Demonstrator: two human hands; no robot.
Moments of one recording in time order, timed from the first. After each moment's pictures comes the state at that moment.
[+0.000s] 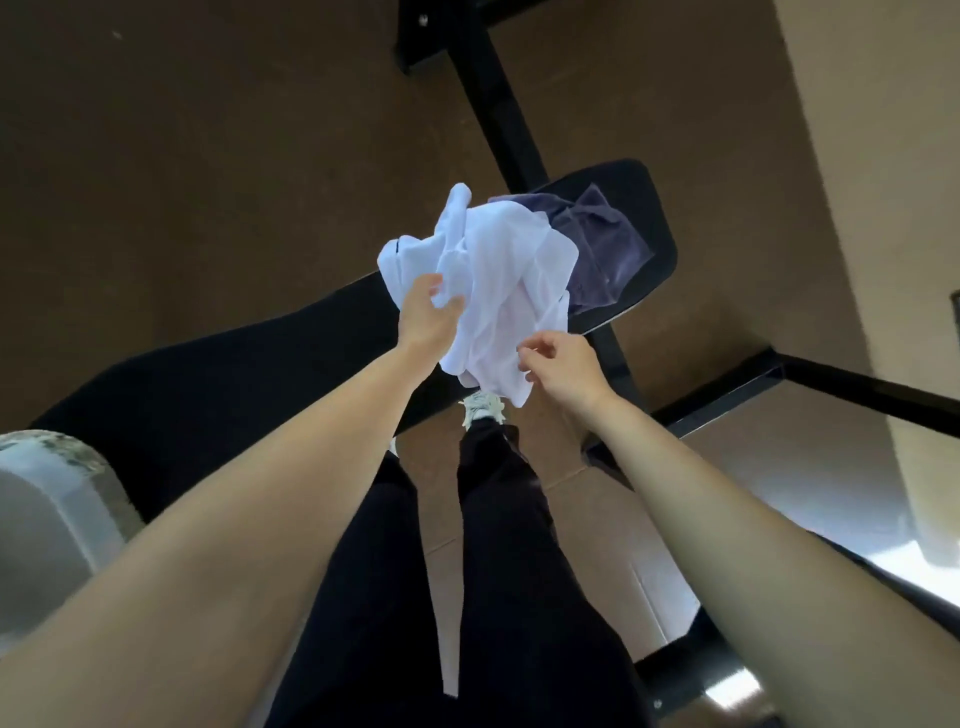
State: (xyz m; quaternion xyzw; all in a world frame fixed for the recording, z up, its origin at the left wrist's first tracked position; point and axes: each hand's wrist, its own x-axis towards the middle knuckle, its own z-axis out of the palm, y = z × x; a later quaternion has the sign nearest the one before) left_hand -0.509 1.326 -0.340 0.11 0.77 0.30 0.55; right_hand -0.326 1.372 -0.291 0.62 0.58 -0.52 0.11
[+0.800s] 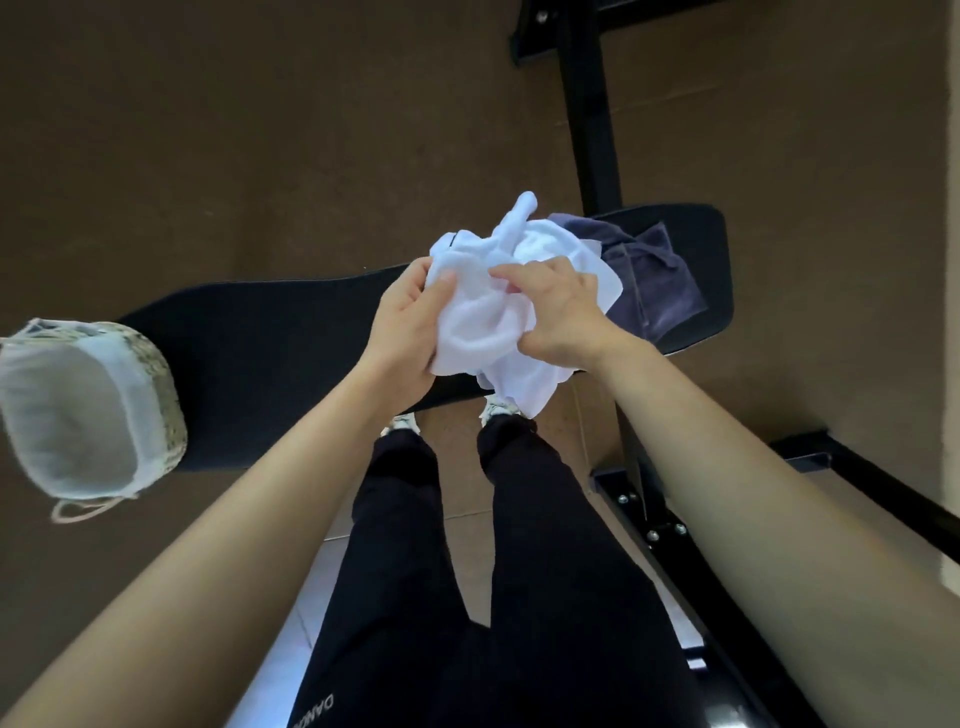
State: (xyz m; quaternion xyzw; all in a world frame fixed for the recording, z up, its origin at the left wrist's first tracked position) left_hand -0.518 1.319 -0.205 -0.06 0.66 0.54 0.53; right_hand -0.395 1.464 -0.254 0.28 0.83 -0.42 0.22
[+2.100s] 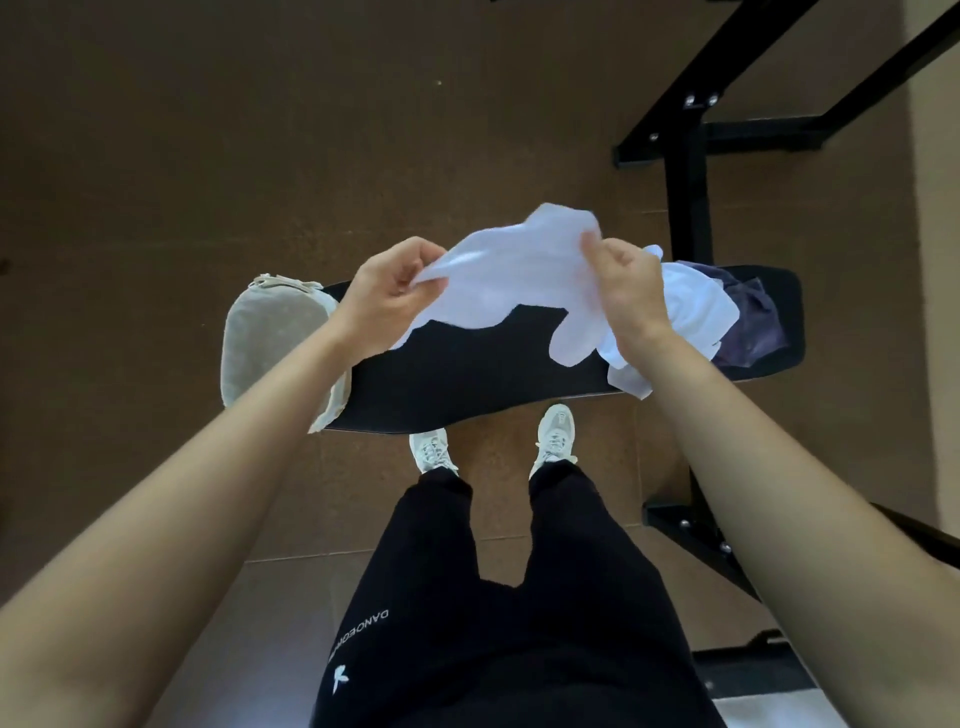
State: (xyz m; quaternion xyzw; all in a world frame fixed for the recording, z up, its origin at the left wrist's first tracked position) left_hand -0.716 1.011 -0.092 0.32 0.77 0.42 0.35; right_hand -0.549 1.224 -0.087 0.51 0.66 -0.56 -0.06
